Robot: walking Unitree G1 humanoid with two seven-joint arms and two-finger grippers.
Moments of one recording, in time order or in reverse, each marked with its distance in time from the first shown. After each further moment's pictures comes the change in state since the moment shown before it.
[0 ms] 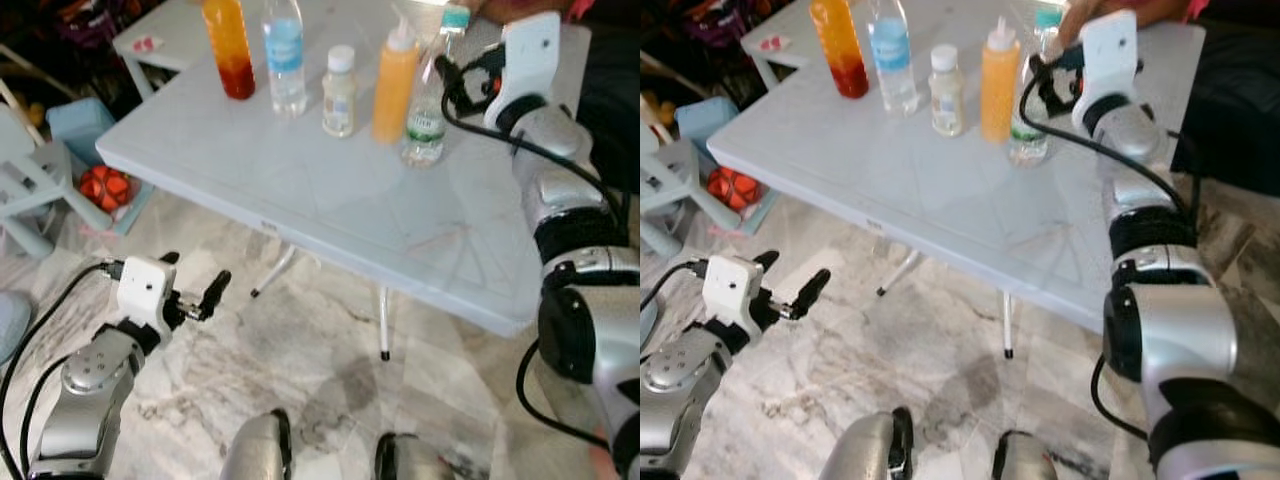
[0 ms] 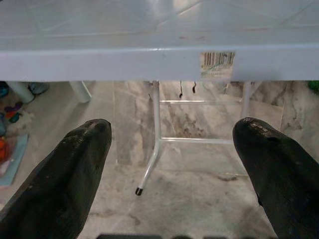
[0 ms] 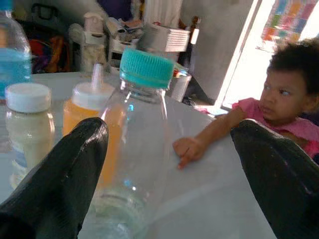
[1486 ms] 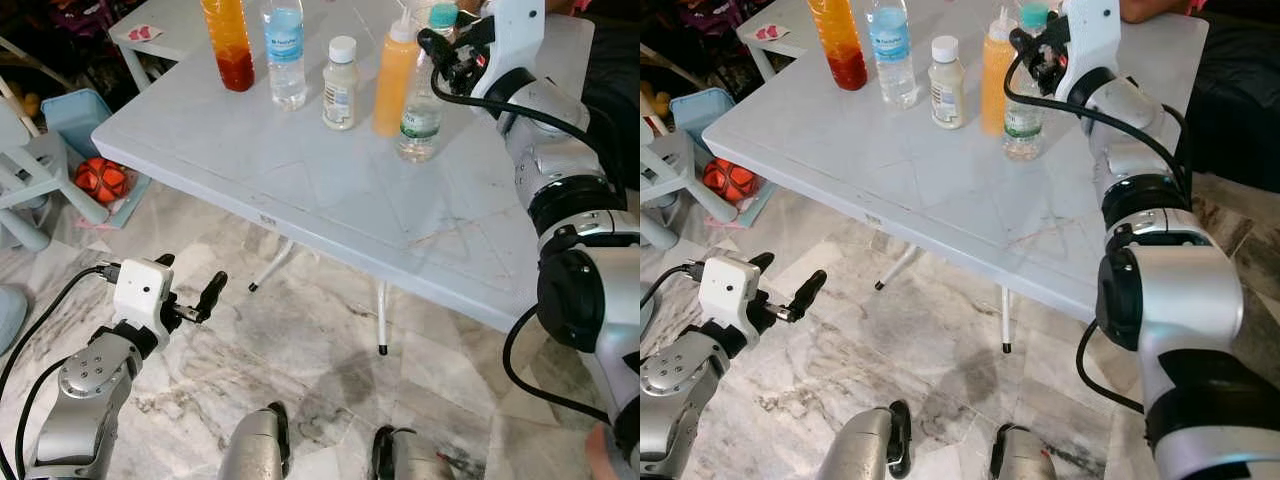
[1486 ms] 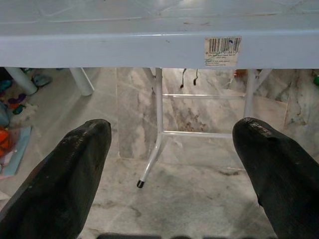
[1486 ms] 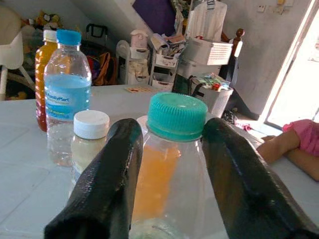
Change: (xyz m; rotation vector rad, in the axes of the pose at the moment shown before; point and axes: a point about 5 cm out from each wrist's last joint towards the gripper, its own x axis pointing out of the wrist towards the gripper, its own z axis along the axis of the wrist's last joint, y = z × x) left arm -0.004 0.000 0.000 0.005 0.006 0.027; right arm 0.014 0.011 0.023 0.050 -0.069 0.163
